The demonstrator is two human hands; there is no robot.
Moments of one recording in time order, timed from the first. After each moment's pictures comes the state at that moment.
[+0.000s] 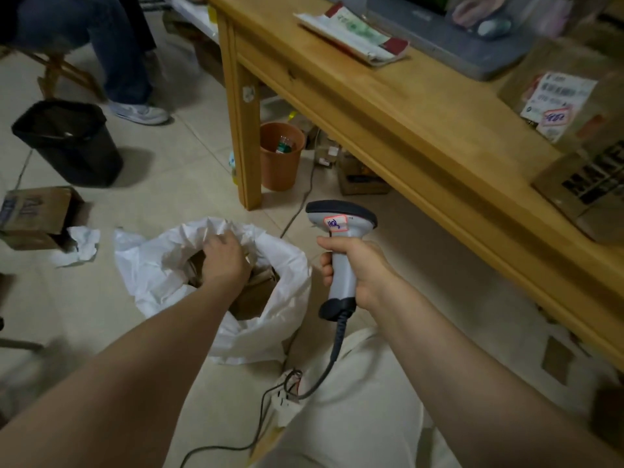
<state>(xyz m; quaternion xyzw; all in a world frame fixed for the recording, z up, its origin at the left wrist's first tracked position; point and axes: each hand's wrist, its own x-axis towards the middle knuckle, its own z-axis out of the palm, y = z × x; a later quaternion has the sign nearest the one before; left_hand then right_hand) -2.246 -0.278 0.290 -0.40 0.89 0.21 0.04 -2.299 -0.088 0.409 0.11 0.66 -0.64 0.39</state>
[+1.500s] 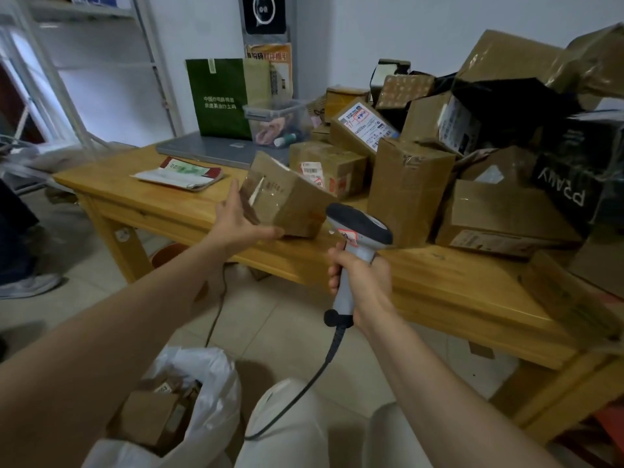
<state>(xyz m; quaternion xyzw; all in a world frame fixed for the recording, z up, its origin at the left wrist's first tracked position) -2.359 -0.069 0.549 -0.05 0.88 0.46 -0.12 -2.290 0.131 0.528 0.11 0.60 -0.79 0.00</state>
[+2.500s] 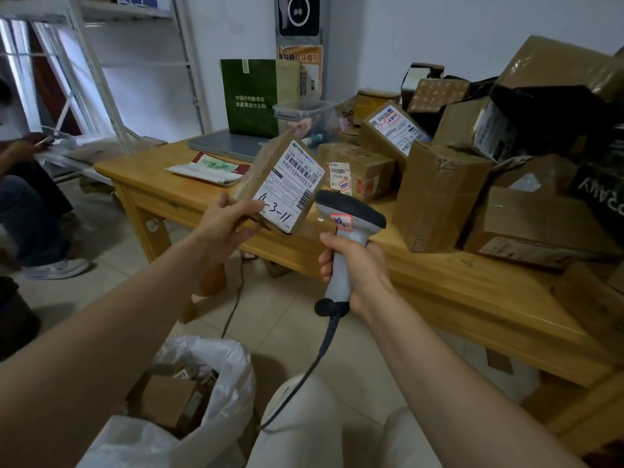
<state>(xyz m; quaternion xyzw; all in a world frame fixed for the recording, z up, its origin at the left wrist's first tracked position) -2.315 -0.112 0.562 -0.09 0.56 0.82 -0.04 -2.282 0.092 0.552 0.05 0.60 -0.79 0.07</state>
